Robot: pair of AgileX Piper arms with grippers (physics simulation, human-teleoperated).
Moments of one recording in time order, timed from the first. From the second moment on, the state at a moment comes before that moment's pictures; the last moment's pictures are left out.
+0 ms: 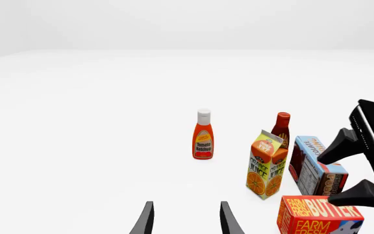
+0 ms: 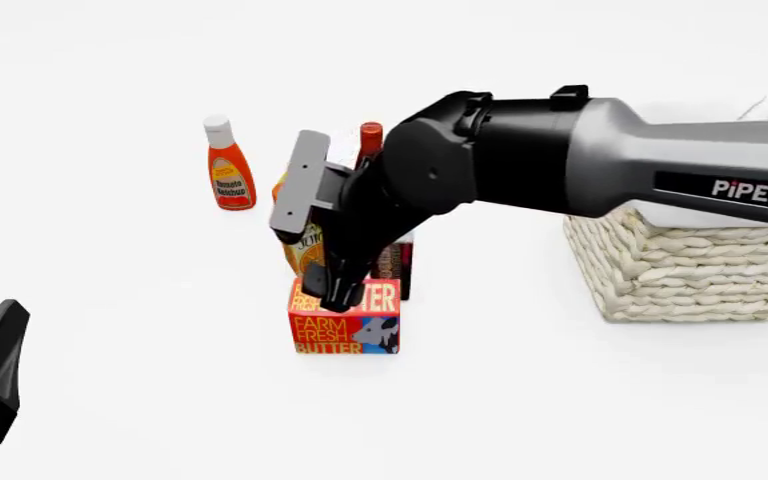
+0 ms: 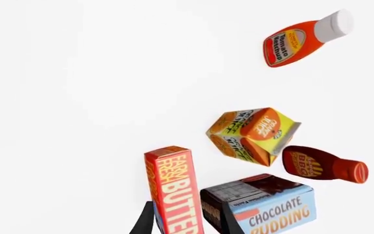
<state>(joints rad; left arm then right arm) 0.00 0.00 0.00 0.00 0.00 0.86 1.79 -1.39 0.61 -0.62</state>
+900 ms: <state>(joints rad) 0.00 0.00 0.00 0.00 0.00 0.88 1.85 -1.45 0.62 -0.60</state>
